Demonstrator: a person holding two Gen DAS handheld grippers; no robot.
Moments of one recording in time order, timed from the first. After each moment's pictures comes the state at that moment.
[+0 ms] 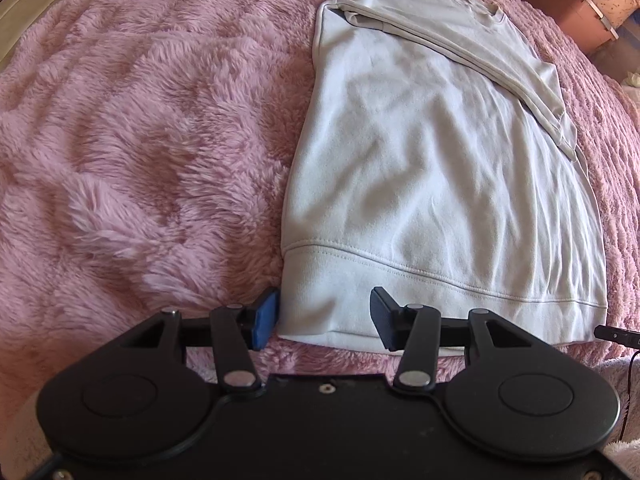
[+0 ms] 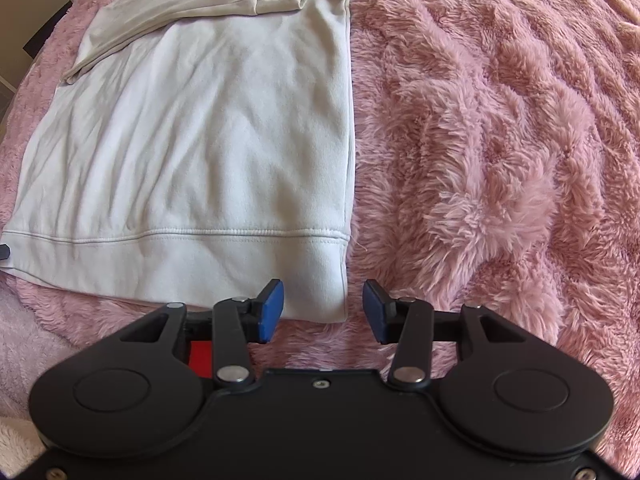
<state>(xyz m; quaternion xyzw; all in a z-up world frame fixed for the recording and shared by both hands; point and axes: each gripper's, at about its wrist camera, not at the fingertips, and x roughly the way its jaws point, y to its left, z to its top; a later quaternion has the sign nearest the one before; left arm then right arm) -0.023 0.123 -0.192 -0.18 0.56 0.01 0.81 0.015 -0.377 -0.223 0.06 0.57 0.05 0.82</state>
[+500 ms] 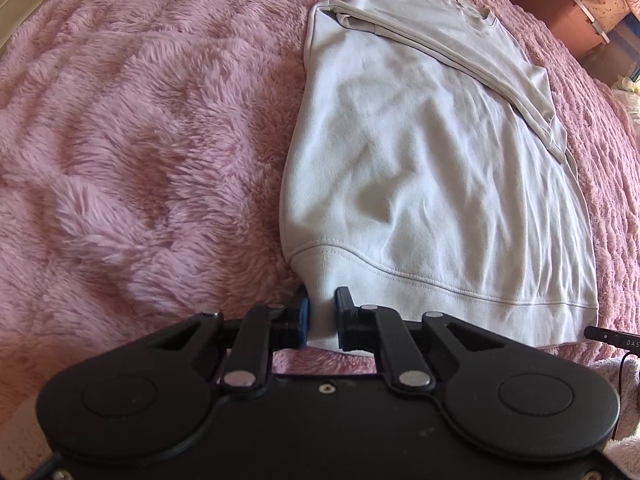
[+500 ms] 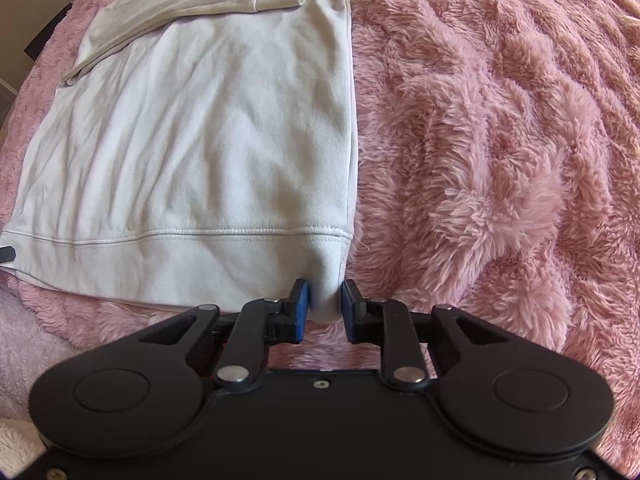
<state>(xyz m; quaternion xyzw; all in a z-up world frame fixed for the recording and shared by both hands) -0.020 0.129 -0.196 -0.20 0.55 -0.01 0.81 0.017 -0.377 -0.227 0.07 0.57 0.05 0.82</state>
